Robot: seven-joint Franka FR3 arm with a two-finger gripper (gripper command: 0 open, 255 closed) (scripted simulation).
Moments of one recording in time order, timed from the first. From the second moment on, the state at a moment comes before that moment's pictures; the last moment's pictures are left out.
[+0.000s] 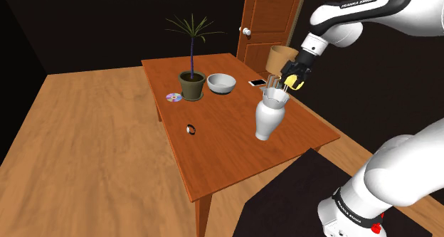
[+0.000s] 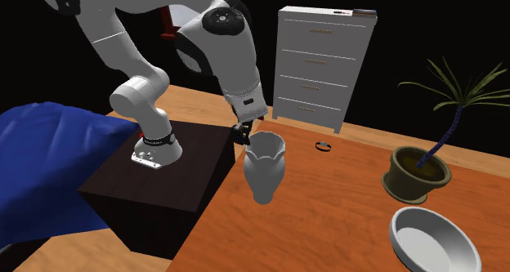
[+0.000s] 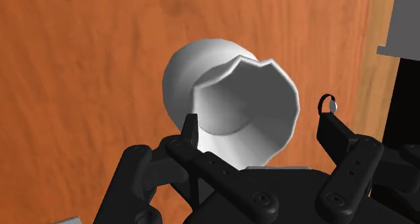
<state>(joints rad) -0.03 -0.27 -0.39 -2.26 0.25 1.94 -0.21</state>
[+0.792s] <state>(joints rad) -0.04 -0.03 -0.47 -2.24 0.40 2.04 -0.37</state>
